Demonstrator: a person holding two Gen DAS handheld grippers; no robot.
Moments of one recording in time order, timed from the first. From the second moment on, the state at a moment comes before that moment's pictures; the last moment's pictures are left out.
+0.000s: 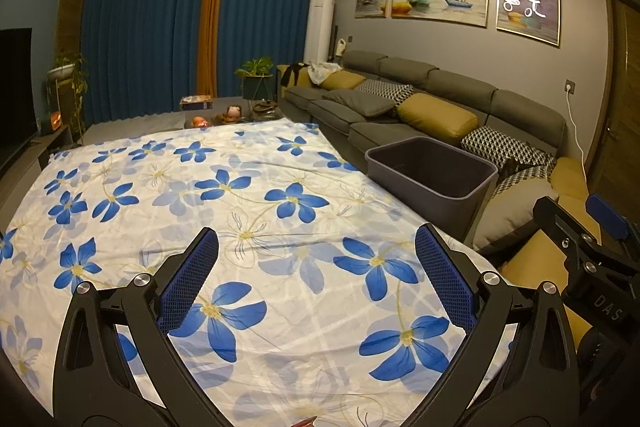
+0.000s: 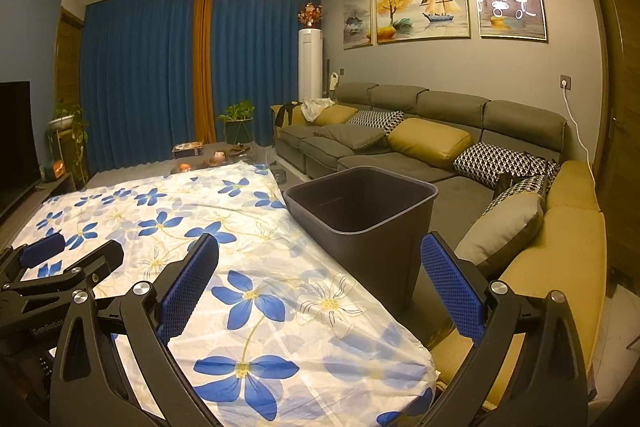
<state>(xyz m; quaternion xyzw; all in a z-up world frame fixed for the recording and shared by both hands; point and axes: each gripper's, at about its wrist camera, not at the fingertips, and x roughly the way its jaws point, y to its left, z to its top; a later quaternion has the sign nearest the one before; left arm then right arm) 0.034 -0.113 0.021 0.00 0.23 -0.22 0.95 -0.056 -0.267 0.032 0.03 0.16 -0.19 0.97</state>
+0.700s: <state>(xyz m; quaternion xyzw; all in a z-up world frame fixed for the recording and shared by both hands) 0.032 -0.112 0.022 0.00 0.22 -0.22 0.95 -0.056 -0.266 0.030 0.04 0.16 -0.19 0.97</state>
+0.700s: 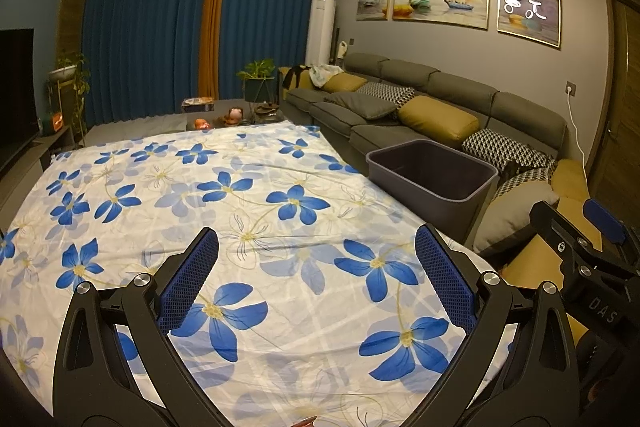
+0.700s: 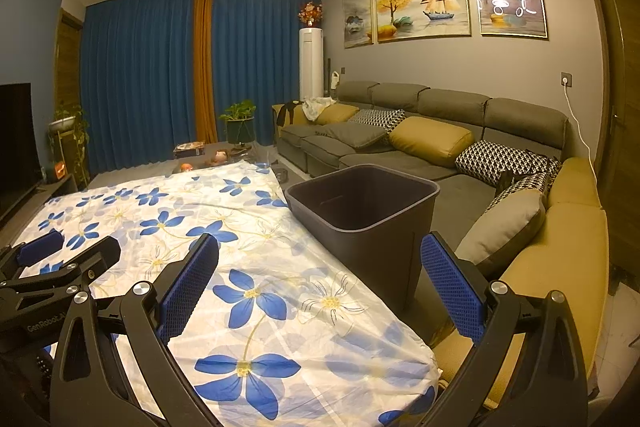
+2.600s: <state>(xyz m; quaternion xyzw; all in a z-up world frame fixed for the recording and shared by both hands) 0.030 -0.110 0.025 0.00 0.22 -0.22 0.95 -0.053 -0.263 0.030 0.04 0.16 -0.19 0.97</state>
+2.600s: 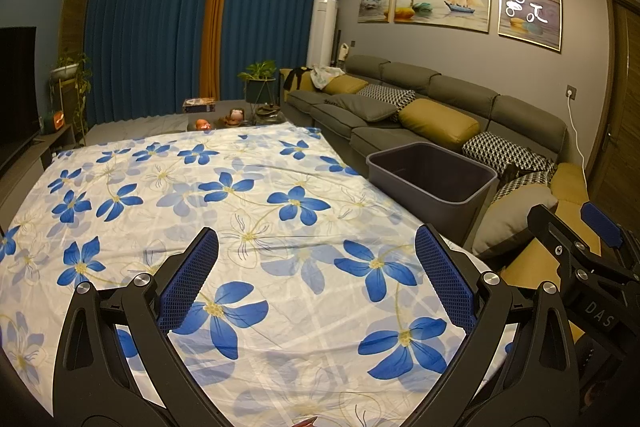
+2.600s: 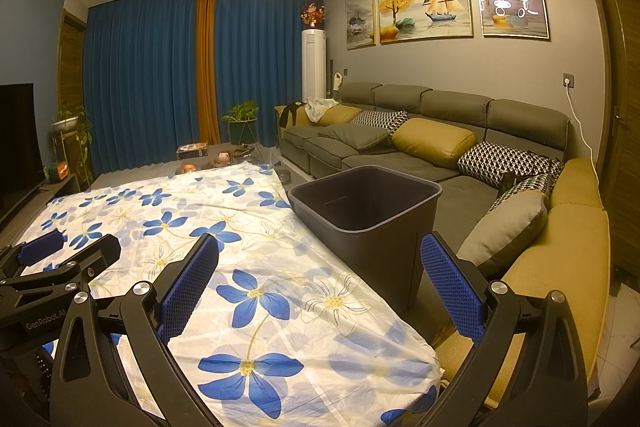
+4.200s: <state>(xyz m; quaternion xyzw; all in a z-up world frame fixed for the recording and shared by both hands) 0.030 -0.110 0.027 0.00 0.22 -0.22 0.95 -0.055 -0.266 0.030 0.04 0.16 -0.18 0.97</state>
